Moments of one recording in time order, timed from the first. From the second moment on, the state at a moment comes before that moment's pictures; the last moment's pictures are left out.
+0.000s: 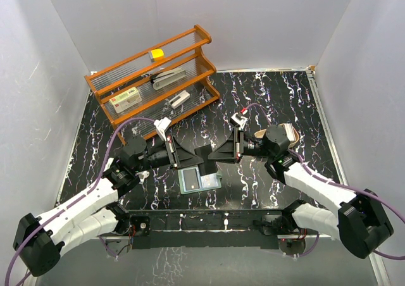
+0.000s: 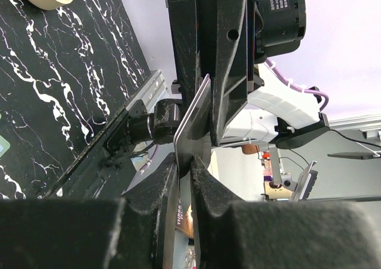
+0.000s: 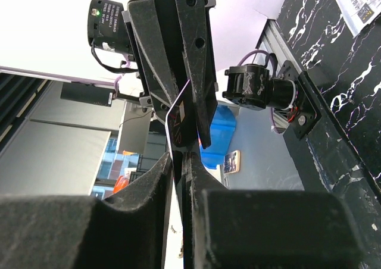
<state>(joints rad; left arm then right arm) -0.72 0.86 0.53 0.22 0.52 -1.15 0.55 1.08 0.53 0.64 -0.94 1.42</state>
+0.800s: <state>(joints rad) -0.72 0.85 0.44 0.34 0.52 -1.29 0.55 0.98 0.48 0.63 -0.86 1.42</state>
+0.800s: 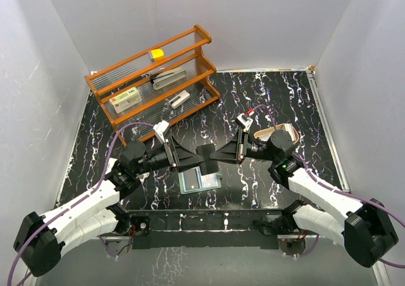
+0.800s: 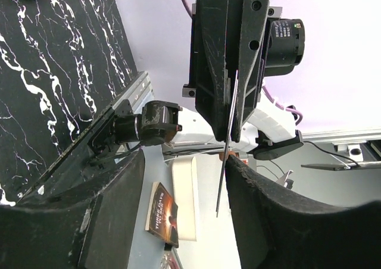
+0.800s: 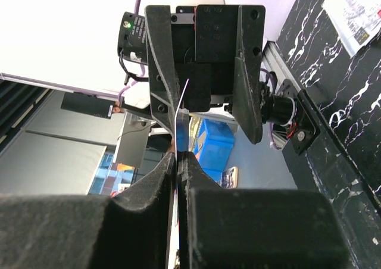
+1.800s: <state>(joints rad) -0.72 0.92 0.45 0.31 0.60 -1.19 0.55 0.99 0.50 0.47 -0.84 1.28</state>
